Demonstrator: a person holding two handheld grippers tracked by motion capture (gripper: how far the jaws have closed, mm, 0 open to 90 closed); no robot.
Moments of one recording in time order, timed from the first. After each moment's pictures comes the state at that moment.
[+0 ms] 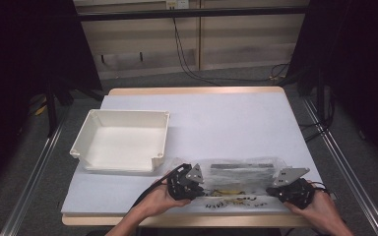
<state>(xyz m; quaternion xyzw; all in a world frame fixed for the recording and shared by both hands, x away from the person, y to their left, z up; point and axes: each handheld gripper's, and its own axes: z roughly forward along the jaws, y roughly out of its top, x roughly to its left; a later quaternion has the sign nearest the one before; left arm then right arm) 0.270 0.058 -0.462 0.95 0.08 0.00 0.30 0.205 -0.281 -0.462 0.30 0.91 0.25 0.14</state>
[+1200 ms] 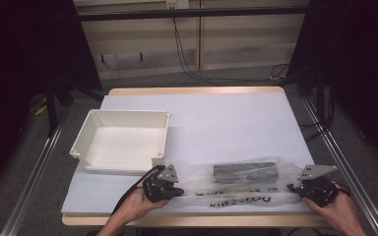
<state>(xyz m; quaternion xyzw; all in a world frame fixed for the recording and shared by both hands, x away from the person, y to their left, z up) 0.271 0.117 -0.466 0.94 0.14 0.00 0.31 0.199 -0.331 -0.463 0.39 0.87 0.24 0.17</state>
